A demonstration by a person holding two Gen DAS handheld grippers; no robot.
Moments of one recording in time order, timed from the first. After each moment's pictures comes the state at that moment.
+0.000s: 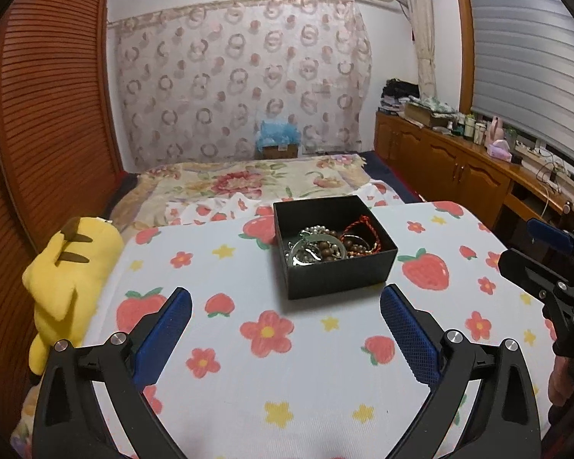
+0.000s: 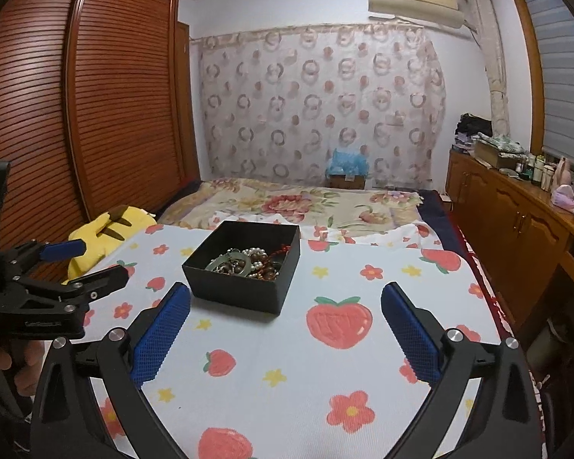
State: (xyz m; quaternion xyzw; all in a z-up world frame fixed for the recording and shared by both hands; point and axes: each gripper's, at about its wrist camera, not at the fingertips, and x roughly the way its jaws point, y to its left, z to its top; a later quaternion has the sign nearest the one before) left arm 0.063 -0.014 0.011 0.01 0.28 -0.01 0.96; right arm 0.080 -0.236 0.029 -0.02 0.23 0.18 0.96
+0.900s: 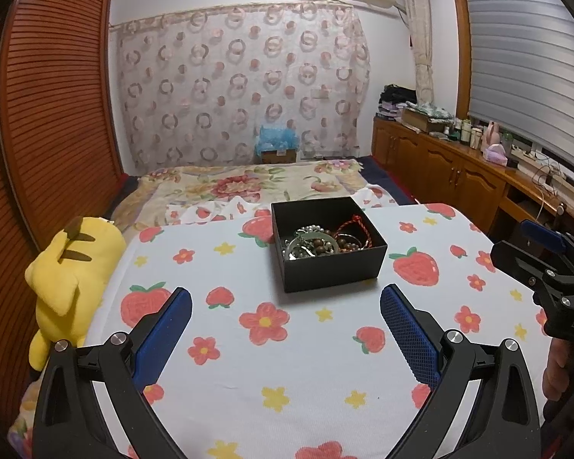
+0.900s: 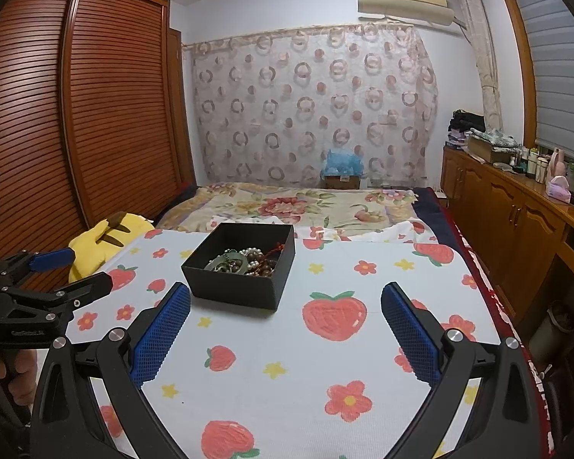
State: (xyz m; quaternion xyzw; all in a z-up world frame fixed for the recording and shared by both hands) left arm 0.044 -0.014 0.016 0.01 0.28 -0.01 0.96; right arm 0.067 -0.241 0.026 -0.01 0.23 0.17 0.96
